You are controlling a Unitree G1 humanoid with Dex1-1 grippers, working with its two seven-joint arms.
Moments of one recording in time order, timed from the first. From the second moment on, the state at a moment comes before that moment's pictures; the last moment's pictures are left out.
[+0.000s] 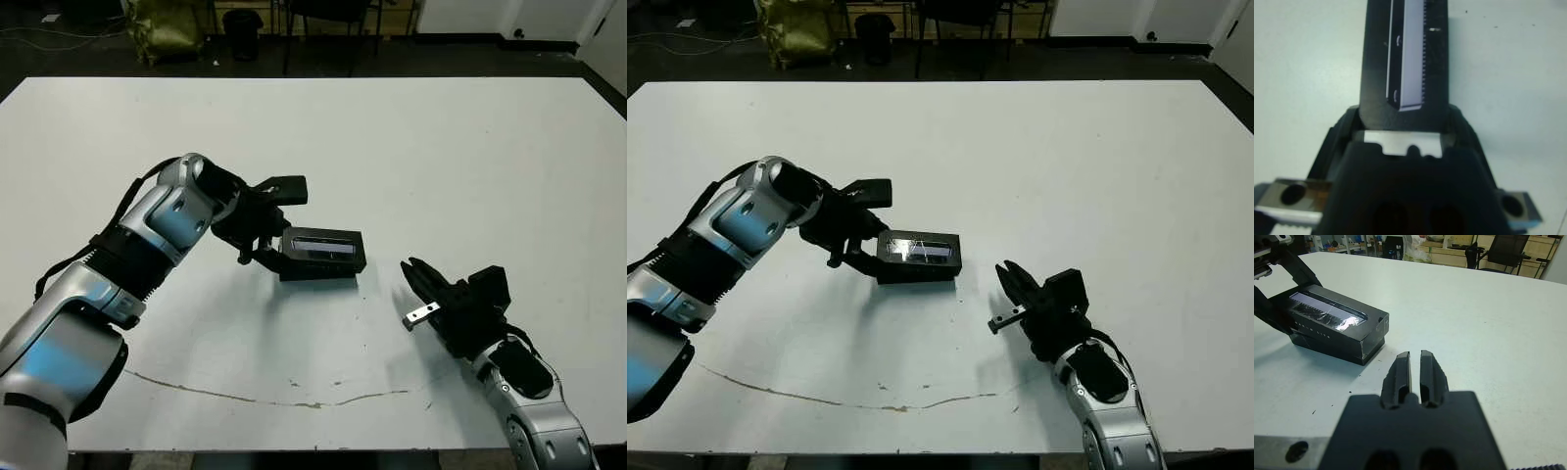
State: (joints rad) left arm -0.91 0.49 -0.57 0.39 0.13 0.50 -1.32; right arm 0.11 -0.28 0.06 -0.27 0.15 0.22 0.36
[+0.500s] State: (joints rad) left arm -0.91 0.49 -0.58 0.37 0.13 0.60 -1.32; right arm 0.11 -0.28 0.07 -0.27 0.14 0.22 0.36
